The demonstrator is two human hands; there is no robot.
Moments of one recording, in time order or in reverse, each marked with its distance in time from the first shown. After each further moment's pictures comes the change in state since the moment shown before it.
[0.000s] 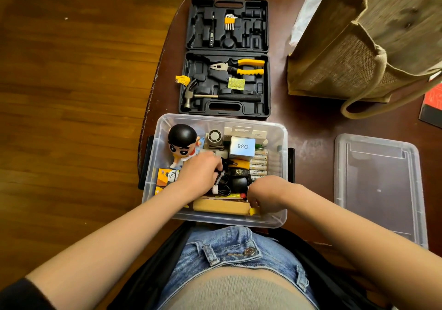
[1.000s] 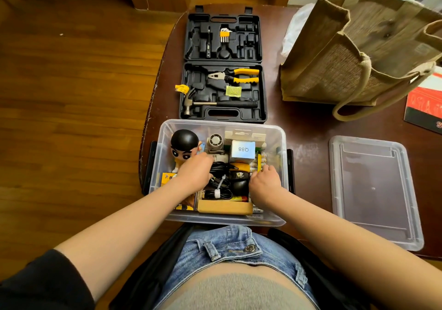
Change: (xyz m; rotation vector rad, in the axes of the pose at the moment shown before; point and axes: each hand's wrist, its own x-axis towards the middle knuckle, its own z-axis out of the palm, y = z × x) left_hand 0.015 -0.025 0.009 0.095 -0.109 -0.025; right_hand 0.024 -0.019 0.007 -0.216 0.131 0.519
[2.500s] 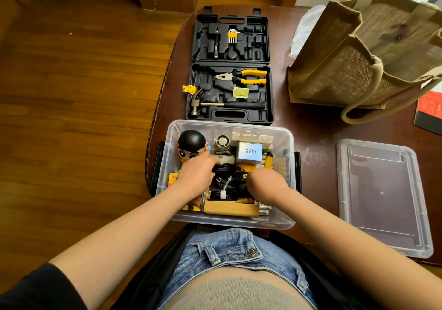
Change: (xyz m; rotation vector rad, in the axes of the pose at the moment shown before) left_hand -0.015 -0.007 -0.003 -0.076 0.151 0.018; right_hand 0.006 0.002 -0.010 0.577 0.097 -0.033
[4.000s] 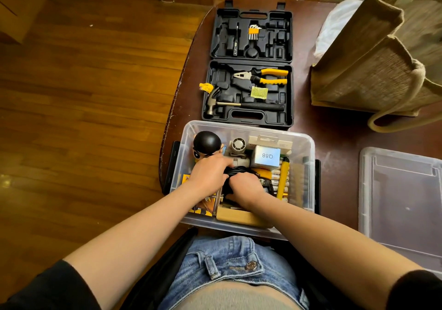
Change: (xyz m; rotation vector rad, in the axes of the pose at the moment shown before) left_hand 0.007 -0.006 -0.006 -0.072 -0.038 -0.032; right_hand 0.054 -0.053 0.025 -0.050 0.020 -0.210
